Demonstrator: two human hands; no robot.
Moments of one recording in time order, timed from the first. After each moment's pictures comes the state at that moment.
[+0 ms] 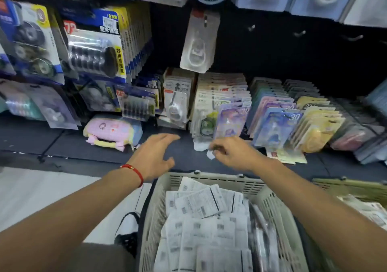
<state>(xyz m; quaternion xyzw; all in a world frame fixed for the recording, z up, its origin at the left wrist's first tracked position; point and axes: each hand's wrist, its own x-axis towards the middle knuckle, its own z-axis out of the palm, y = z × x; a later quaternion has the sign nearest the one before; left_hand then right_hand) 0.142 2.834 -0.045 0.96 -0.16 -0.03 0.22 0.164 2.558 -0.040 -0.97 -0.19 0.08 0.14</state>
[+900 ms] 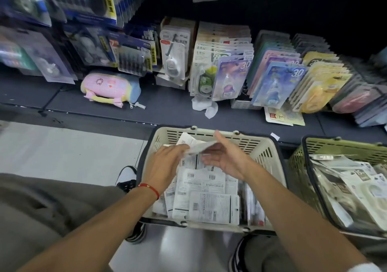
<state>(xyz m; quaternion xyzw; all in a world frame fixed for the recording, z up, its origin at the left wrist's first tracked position) 0.022 2.791 -0.161 0.93 -0.14 0.01 0.34 0.063 2.559 -0.153 -0.56 0.14 0.28 0.76</state>
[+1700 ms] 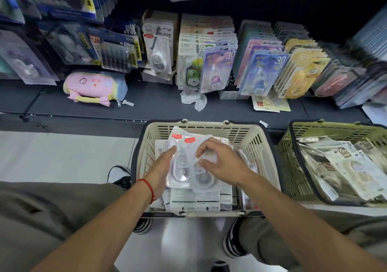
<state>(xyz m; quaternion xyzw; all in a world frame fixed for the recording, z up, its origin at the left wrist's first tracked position) 0.010 2.773 -0.161 0.59 0.24 -0.32 0.70 -0.006 2.567 -0.118 -0.89 -0.09 0.10 0.44</state>
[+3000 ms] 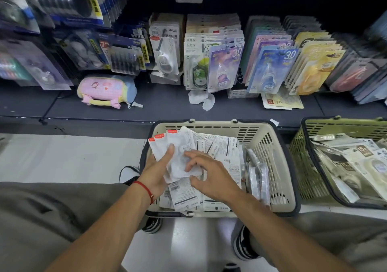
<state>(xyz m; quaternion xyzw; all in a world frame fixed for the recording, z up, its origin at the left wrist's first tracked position) 0.007 2.798 -0.169 0.52 0.20 -0.21 0.81 -0.030 2.609 -0.165 -0.84 -0.12 0.09 0.52</state>
